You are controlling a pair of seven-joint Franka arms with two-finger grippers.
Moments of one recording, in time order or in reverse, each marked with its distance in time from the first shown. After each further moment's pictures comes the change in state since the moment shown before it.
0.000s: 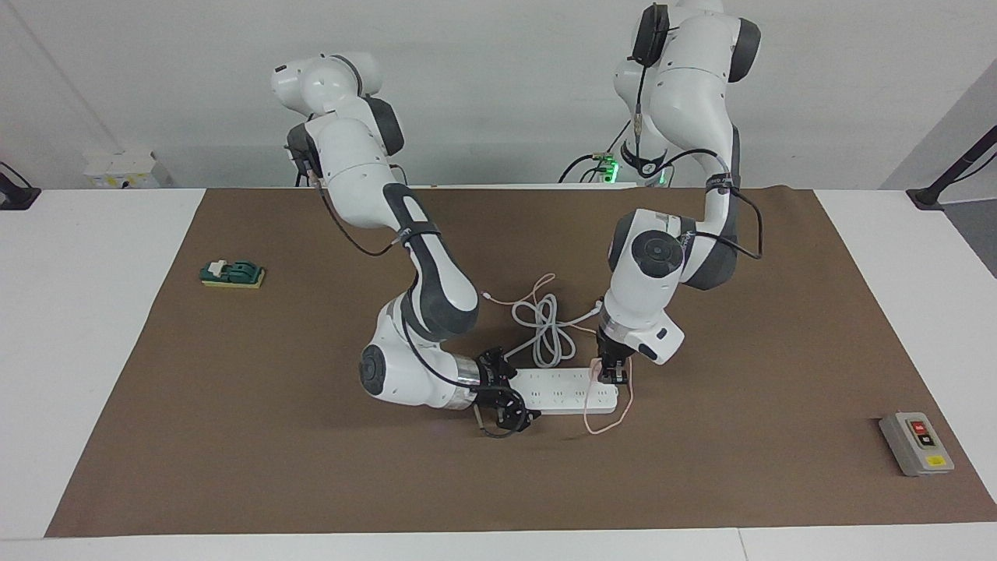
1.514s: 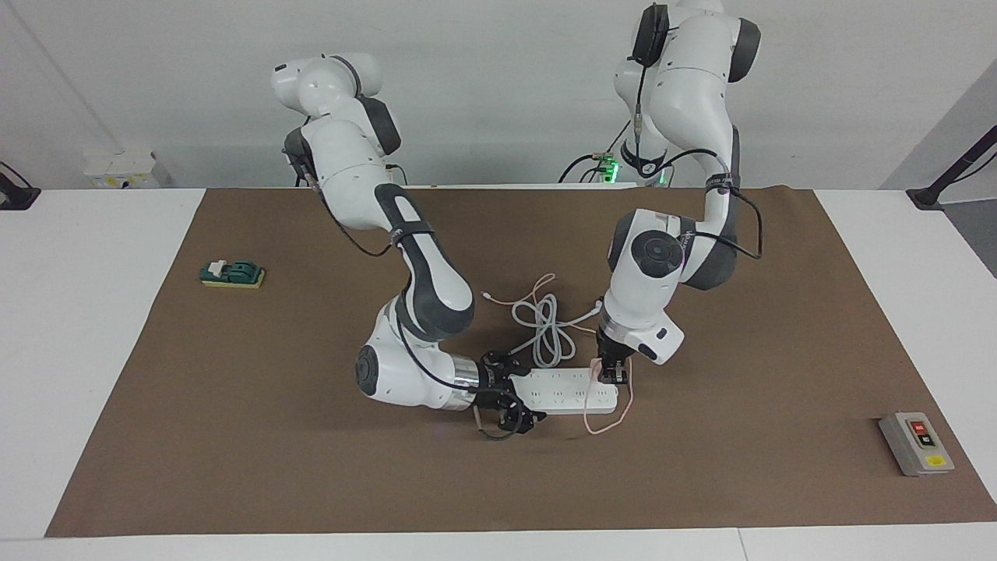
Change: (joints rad) left arm 0.000 0.000 0.000 0.000 0.001 0.000 0.000; right arm -0.021 0.010 0.069 0.008 0.001 0.048 -0.002
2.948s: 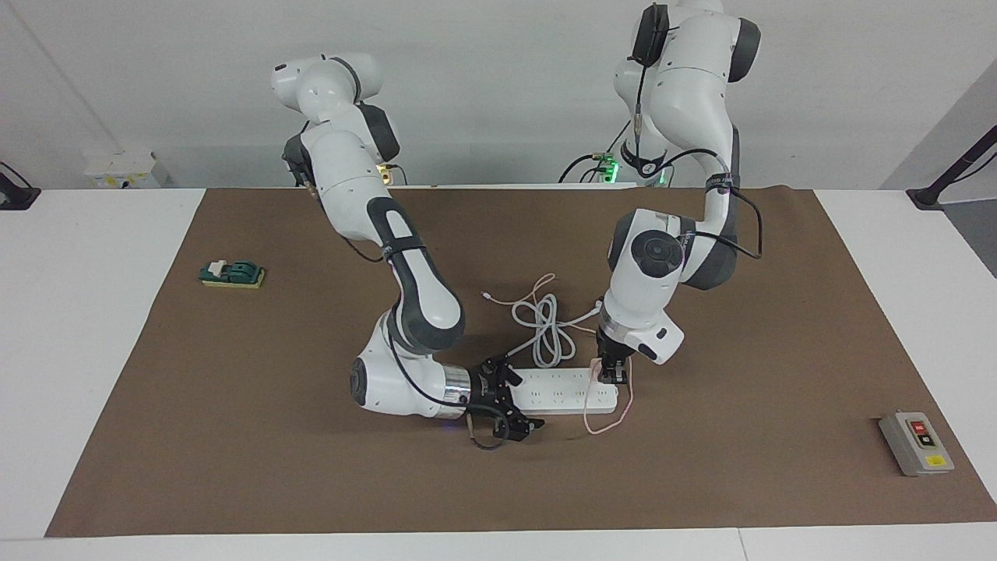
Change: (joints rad) left arm 0.000 0.000 0.000 0.000 0.000 0.000 0.000; right arm -0.021 0.044 -0.004 -0.007 0.177 0.031 -0.057
